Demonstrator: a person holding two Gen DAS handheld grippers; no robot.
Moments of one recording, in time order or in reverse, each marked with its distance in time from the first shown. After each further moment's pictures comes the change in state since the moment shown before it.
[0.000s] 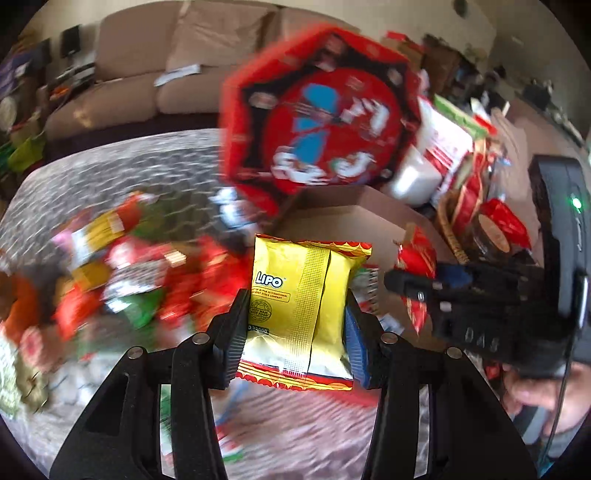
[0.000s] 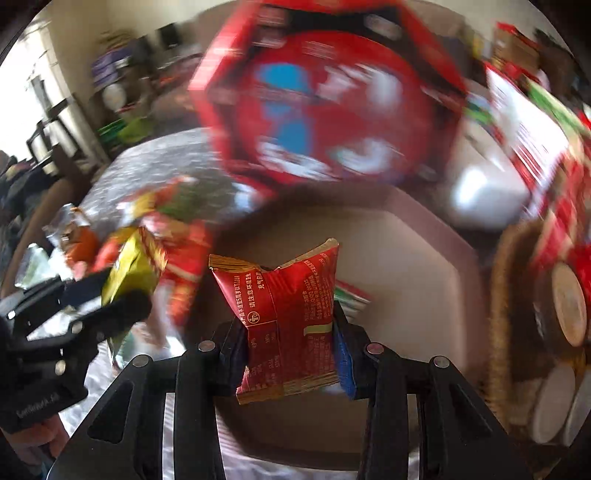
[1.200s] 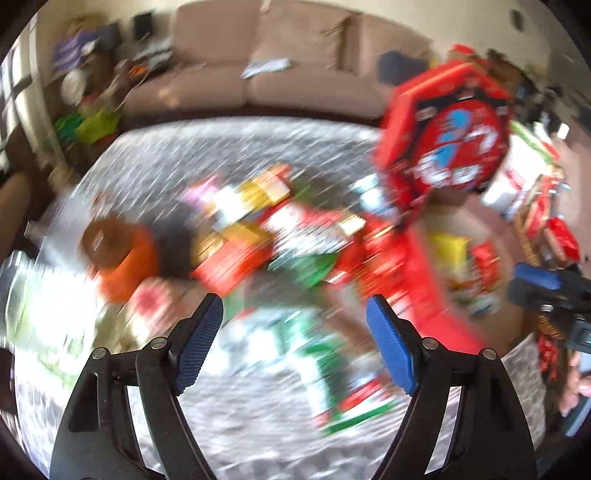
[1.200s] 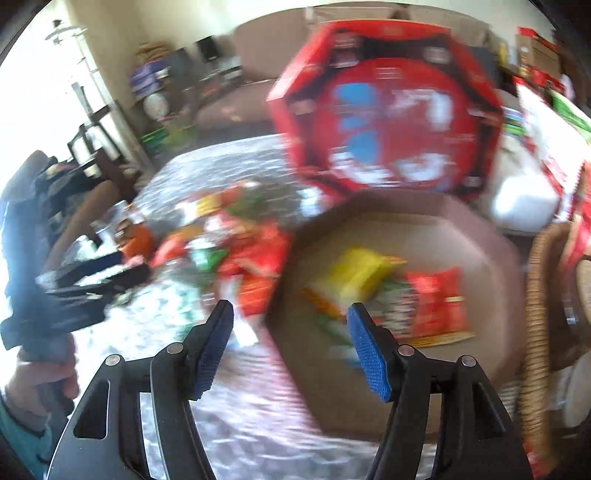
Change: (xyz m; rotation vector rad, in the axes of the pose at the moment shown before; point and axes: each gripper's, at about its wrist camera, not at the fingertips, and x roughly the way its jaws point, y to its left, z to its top) left arm -0.063 0.149 -0.055 -0.193 0.004 0.234; right arm -0.021 0.086 -0.017 -0.091 -0.058 0.223
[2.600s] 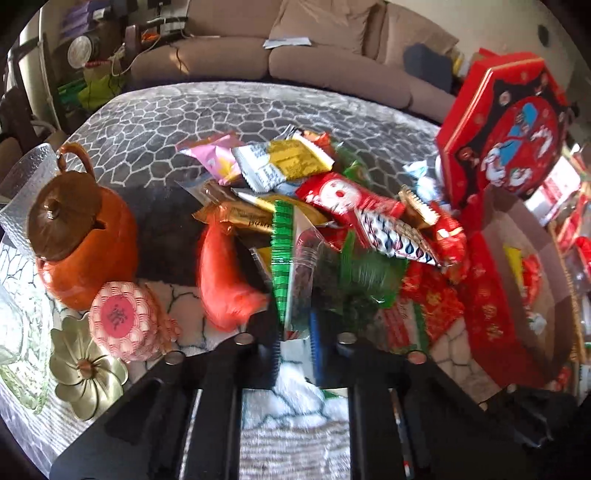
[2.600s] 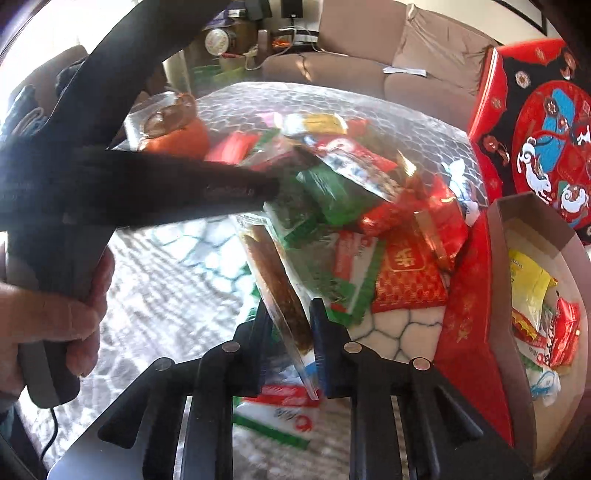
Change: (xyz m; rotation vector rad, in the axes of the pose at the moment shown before) left arm 0.070 0.019 0.012 -0.056 0.022 -0.040; right arm 0.112 0.116 -0.050 -0.271 0.062 -0.032
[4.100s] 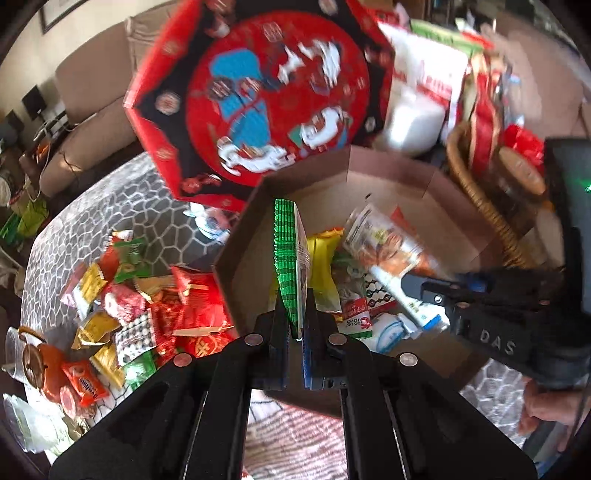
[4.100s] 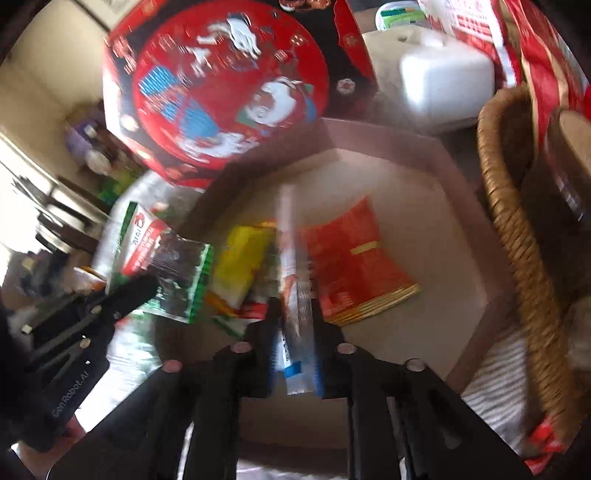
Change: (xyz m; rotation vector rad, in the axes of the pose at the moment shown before) left arm -0.002 -0.250 0.007 0.503 0.080 0.004; right arm -0.089 -0.257 -0.048 0.643 0.016 -0.069
